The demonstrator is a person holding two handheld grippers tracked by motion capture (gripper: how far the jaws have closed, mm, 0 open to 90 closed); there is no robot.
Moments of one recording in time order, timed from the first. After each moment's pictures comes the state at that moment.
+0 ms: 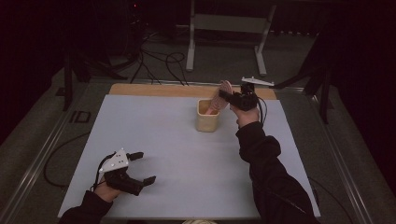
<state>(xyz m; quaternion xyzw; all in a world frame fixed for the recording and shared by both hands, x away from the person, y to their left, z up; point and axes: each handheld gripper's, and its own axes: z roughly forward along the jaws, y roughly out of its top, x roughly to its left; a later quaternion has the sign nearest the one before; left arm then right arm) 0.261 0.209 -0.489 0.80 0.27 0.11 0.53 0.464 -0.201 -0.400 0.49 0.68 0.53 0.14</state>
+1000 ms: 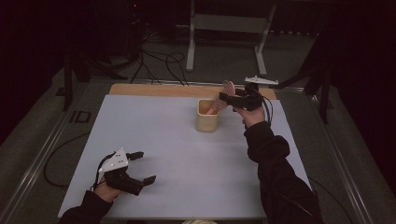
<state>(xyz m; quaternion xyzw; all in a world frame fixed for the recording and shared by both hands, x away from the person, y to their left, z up) 0.261 0.209 -0.488 0.80 0.27 0.11 0.53 0.461 -0.214 -0.394 0.46 0.71 0.52 0.15</state>
